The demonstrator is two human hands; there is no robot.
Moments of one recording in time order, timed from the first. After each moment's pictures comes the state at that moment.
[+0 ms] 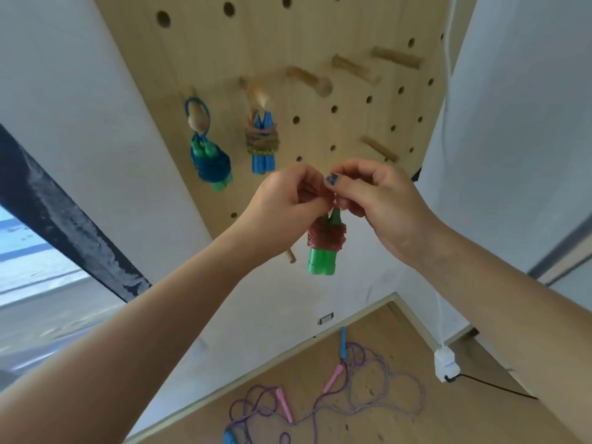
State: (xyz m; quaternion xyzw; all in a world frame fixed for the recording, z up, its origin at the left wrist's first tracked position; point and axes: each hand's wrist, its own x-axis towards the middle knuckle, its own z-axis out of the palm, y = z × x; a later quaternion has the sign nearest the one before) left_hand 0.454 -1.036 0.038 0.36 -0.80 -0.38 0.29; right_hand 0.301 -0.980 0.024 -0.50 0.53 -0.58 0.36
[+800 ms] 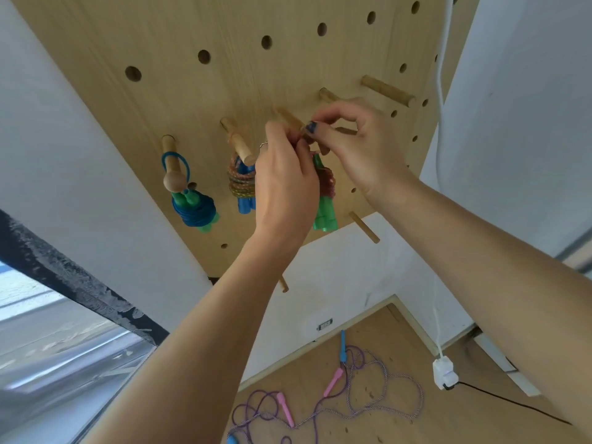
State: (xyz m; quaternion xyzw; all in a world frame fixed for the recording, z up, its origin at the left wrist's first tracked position) left_hand 0.376 -1.088 0.075 0.42 -0.71 -0.26 0.50; right_hand 0.260 -1.078 0.089 -0.53 0.55 -0.61 0.19
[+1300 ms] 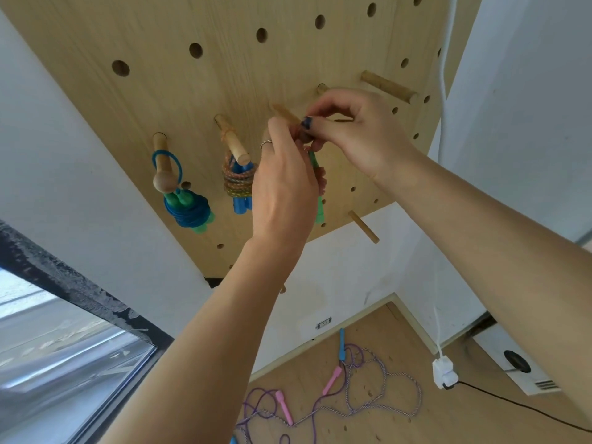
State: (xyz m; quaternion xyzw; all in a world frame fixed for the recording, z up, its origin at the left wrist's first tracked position) left_hand 0.368 -1.097 0.059 0.42 -0.75 -0.17 0.49; right_hand 0.243 -1.088 0.099 -0.61 0.55 -0.53 0.19
